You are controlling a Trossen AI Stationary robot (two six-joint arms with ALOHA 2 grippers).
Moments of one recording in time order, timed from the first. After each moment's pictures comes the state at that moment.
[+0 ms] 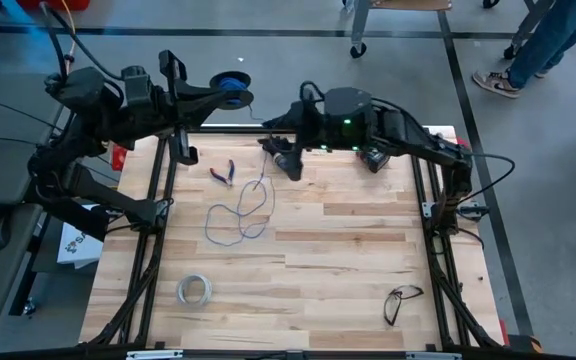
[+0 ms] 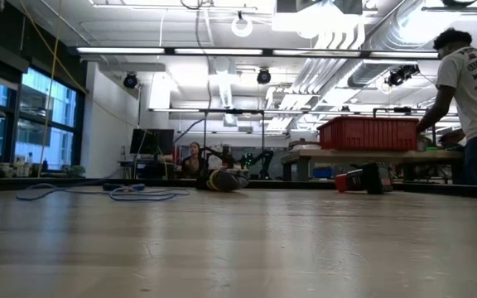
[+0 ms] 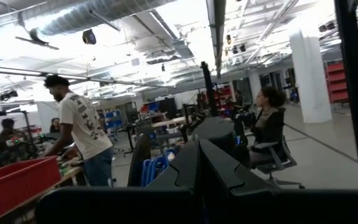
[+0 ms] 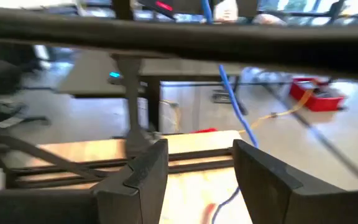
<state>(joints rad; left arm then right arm) 0.01 1.25 1.87 -0.29 -0.15 0.26 -0.05 1.88 2.35 -0.70 0.13 -0.05</state>
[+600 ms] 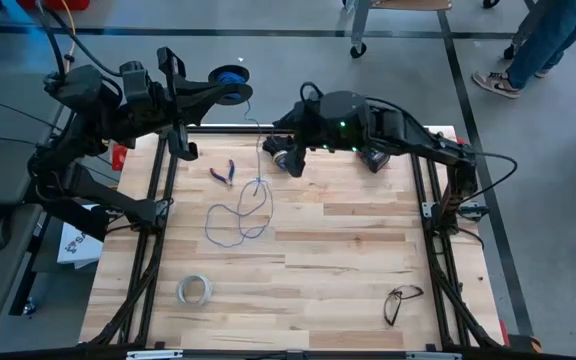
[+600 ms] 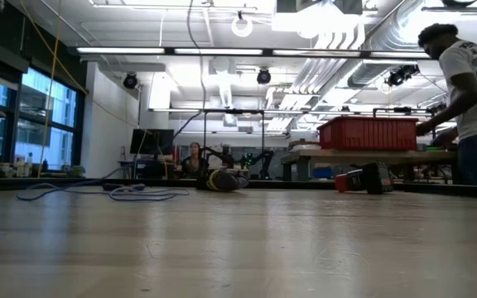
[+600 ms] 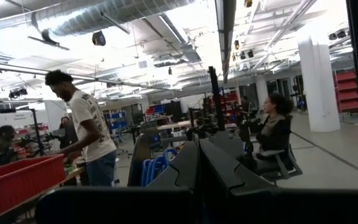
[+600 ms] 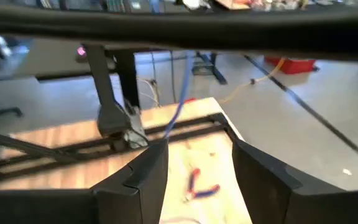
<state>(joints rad) 0.03 1.25 1.87 -0.26 -0.17 0.24 -0.06 1.83 2.26 -0.79 0.23 0.04</state>
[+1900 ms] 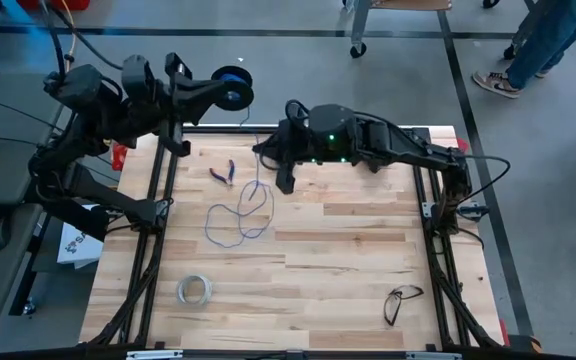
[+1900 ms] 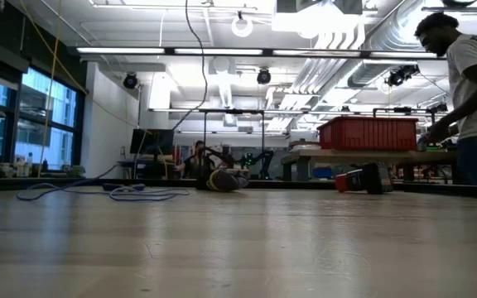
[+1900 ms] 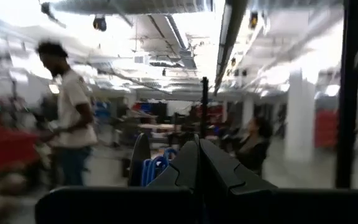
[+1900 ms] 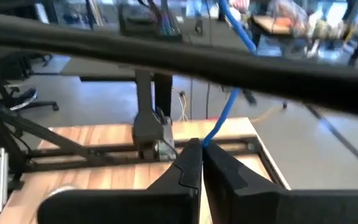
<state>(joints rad) 0.03 1.26 1.87 -0.24 -0.17 0.01 -0.03 1.87 2.23 -0.64 0.11 -0.03</state>
